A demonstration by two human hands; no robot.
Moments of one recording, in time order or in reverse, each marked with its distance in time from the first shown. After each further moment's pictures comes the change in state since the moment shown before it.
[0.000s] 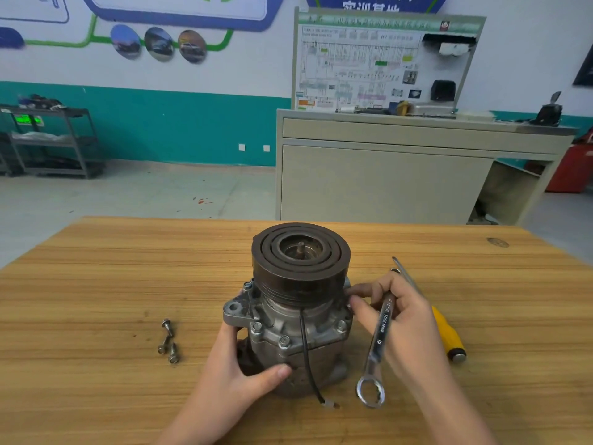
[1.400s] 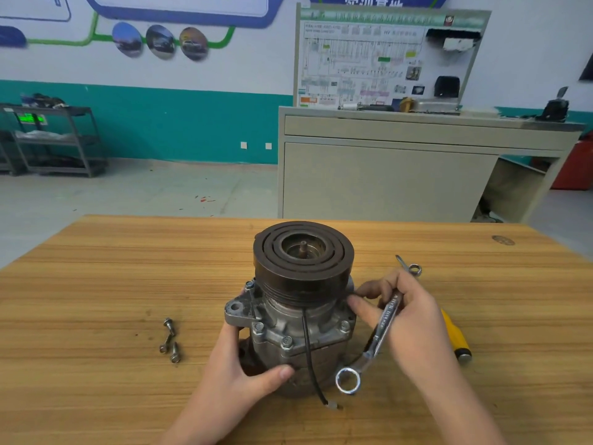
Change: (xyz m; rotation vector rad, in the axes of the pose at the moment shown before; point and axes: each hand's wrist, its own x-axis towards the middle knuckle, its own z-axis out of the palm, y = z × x) left_hand 0.001 -0.004 -0.002 0.044 -0.015 -0.034; right_hand 0.005 0.000 -0.003 0.041 -0.011 0.018
